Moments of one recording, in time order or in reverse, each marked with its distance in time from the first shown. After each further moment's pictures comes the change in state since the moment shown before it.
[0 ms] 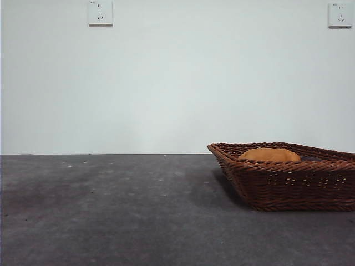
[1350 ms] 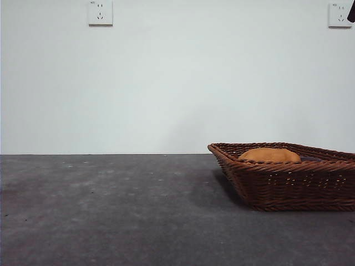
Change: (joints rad) left arm 0.507 -0.602 -0.843 1.044 0.135 0.248; right arm 0.000 0.145 0.000 0.470 0.034 -0.003
